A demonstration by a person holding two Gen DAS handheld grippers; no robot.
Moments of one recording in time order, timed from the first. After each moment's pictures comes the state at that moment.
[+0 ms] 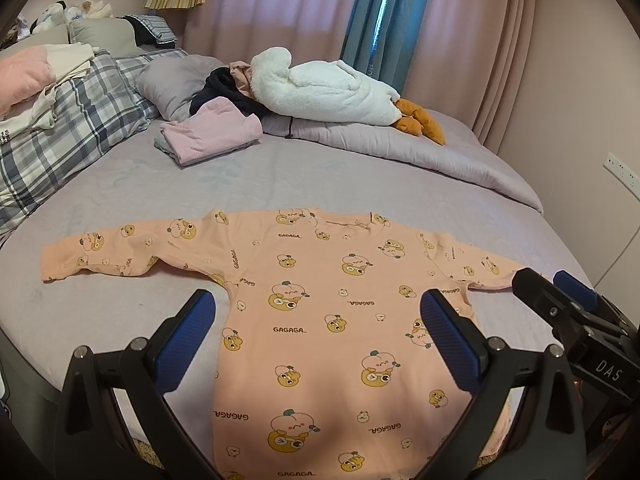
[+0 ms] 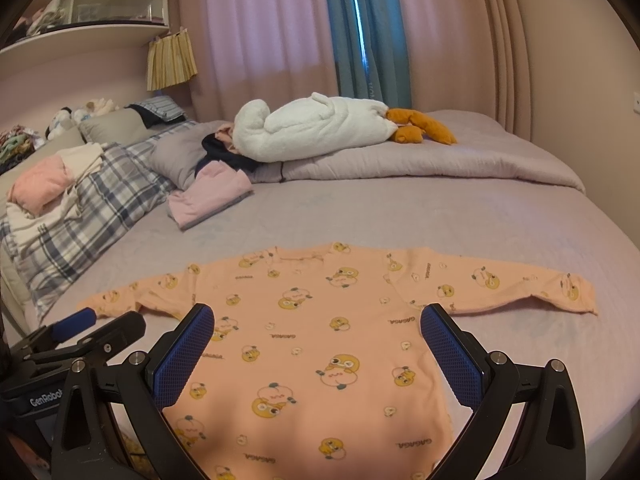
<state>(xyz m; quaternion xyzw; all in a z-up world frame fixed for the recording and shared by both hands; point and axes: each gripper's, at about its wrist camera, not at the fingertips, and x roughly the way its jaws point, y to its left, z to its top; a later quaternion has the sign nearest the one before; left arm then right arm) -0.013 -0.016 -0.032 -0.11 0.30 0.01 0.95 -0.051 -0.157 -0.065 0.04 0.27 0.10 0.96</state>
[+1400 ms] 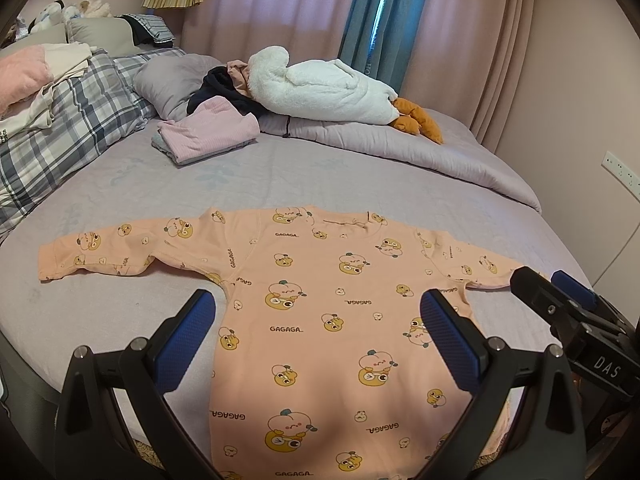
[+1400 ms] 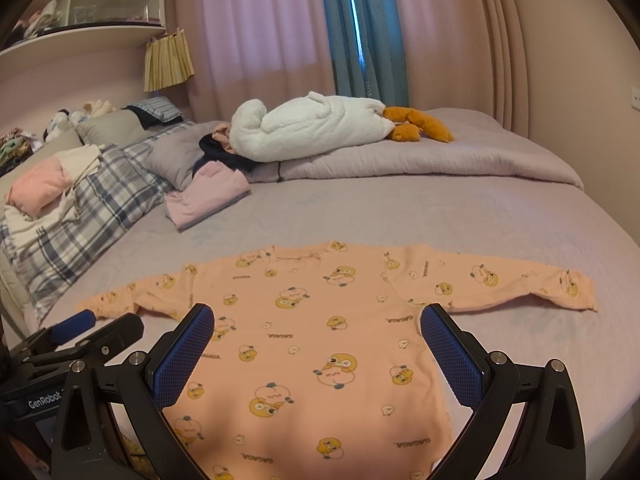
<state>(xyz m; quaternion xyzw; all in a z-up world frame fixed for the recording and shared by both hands) -0.010 -0.022 -0.033 -0.11 0.30 0.01 0.95 -0.051 -0.161 -0.066 0.04 0.28 0.10 0.96</state>
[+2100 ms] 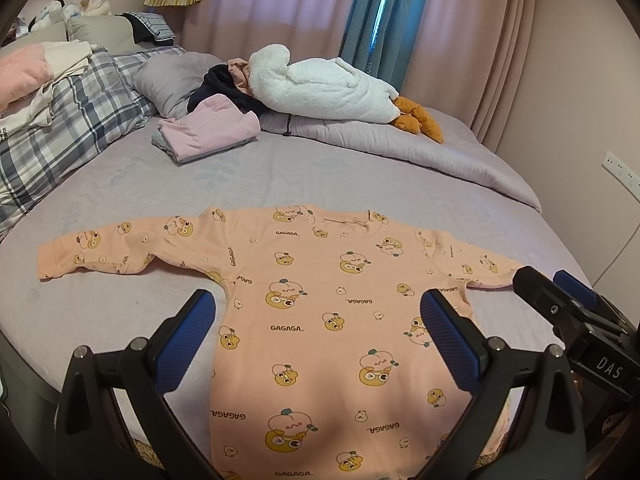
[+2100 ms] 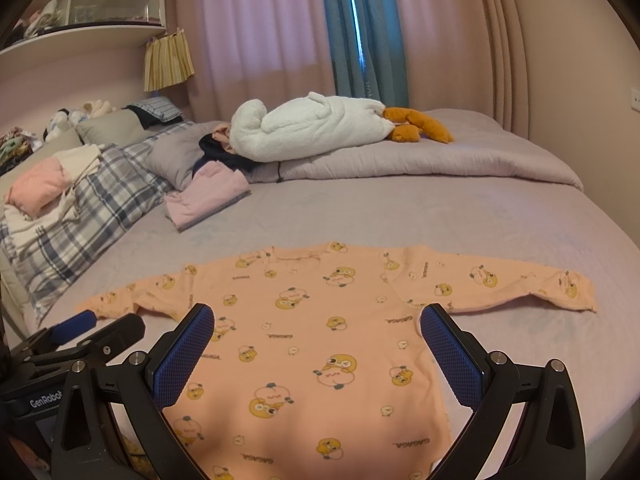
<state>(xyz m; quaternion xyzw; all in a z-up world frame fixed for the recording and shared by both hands) -0.008 -0.025 -0.032 -0.11 0.31 0.01 0.94 -0.050 -0.163 -0.066 0.04 0.28 0.10 0.96</state>
